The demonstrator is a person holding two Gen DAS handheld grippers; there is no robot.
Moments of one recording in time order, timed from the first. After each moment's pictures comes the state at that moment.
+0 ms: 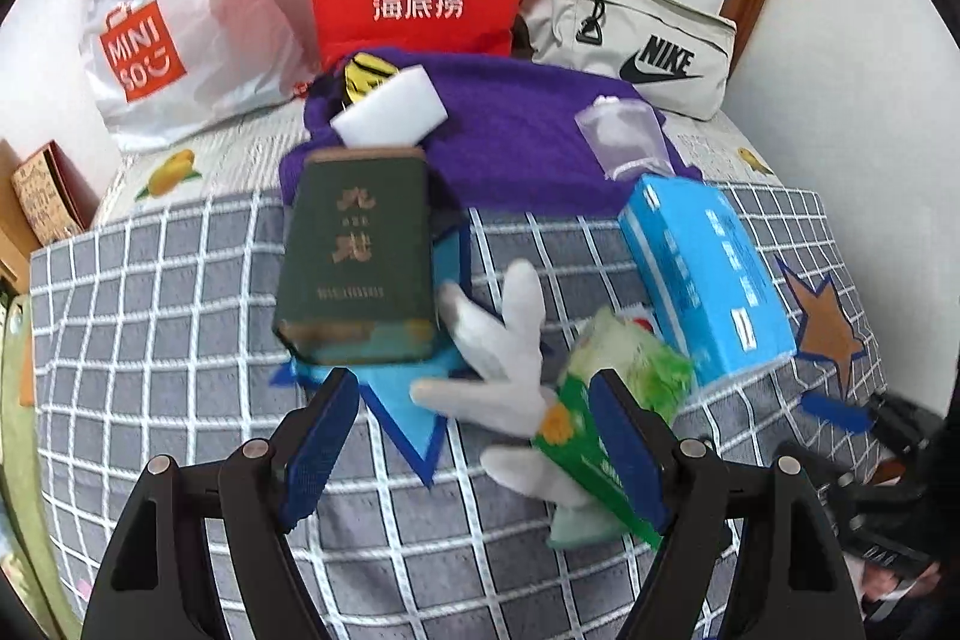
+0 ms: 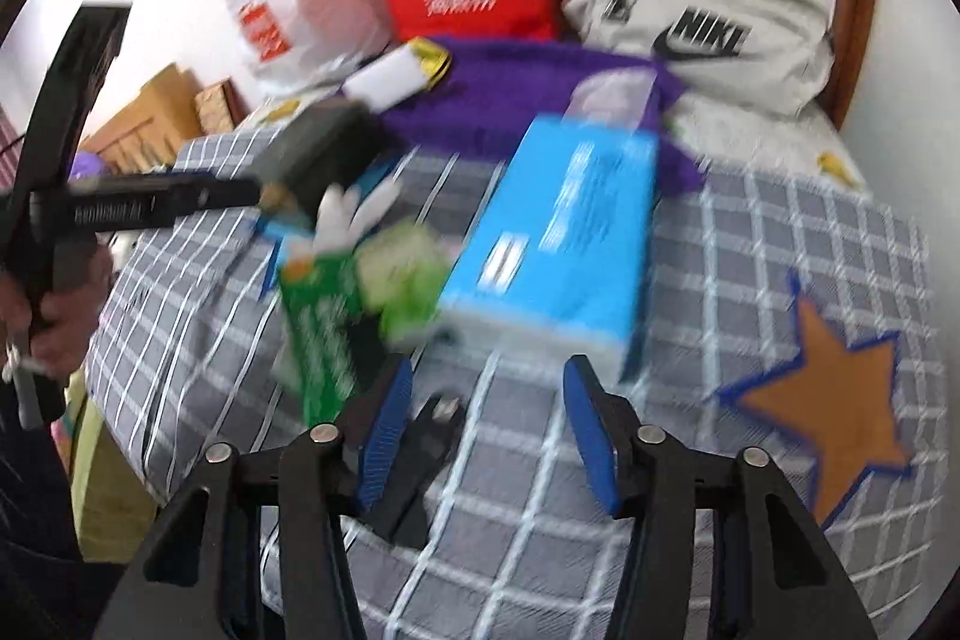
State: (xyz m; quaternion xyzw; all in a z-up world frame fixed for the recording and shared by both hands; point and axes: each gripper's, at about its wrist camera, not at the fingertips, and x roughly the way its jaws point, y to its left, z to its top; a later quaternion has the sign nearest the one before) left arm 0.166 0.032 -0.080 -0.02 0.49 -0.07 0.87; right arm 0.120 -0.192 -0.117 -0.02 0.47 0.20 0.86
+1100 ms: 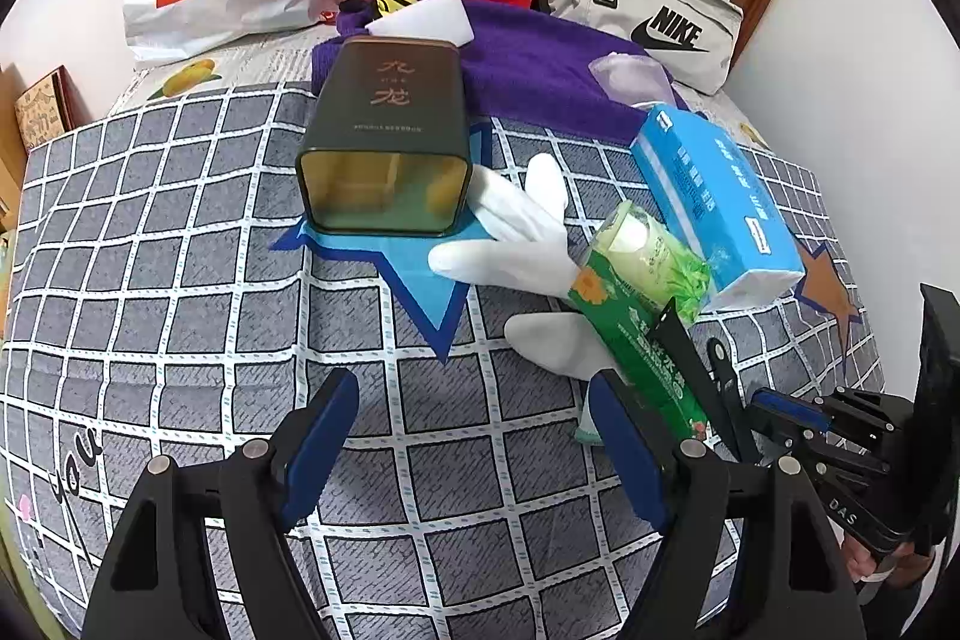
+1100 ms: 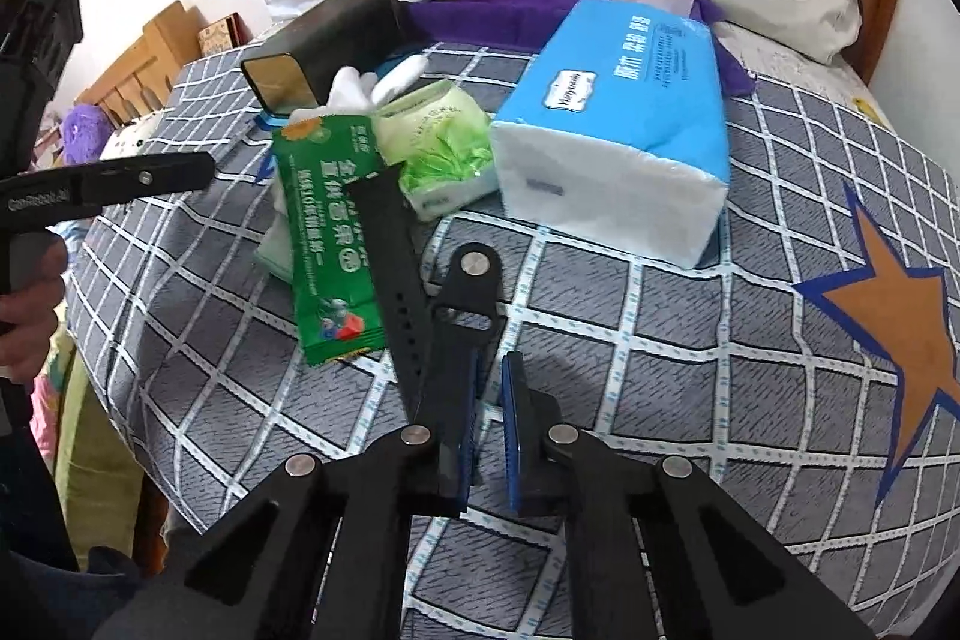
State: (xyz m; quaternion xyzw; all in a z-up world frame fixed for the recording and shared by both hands) left arm 0.119 0.052 -0.119 -0.06 0.50 -0.07 0.86; right arm 0.100 -0.176 -0.160 -0.04 0.50 0.21 0.84
